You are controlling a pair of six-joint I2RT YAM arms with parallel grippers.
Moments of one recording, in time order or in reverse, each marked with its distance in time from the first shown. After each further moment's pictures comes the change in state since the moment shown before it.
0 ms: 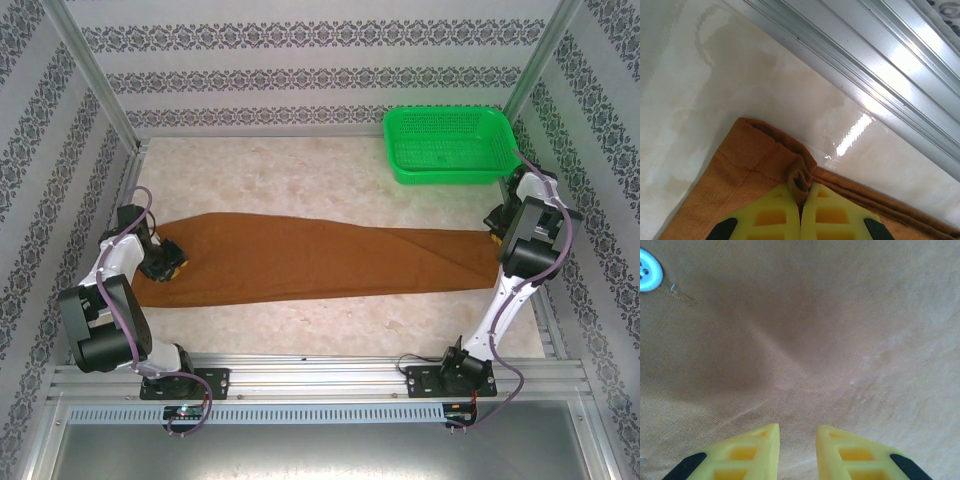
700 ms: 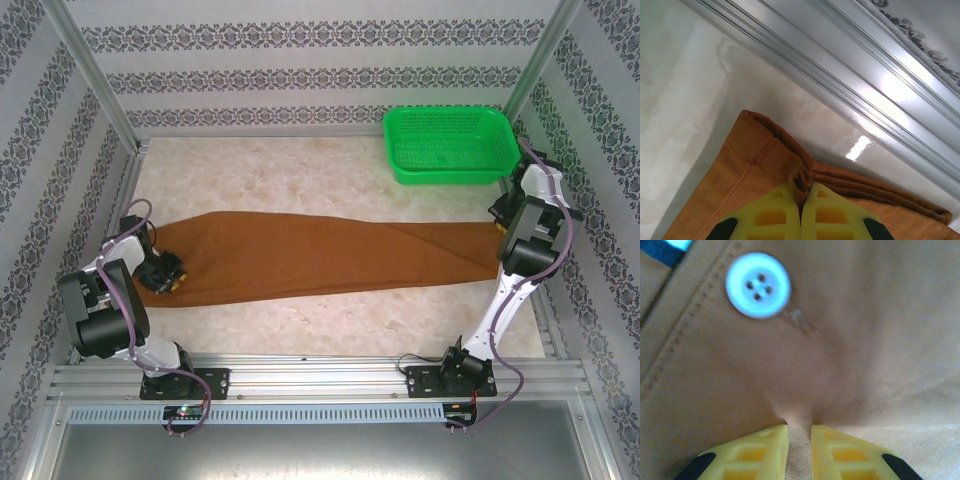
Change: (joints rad) left arm 0.060 0.109 -0.054 0.024 -0.032 -0.032; right arm -0.003 0.032 0.132 -0.045 -0.002 0.000
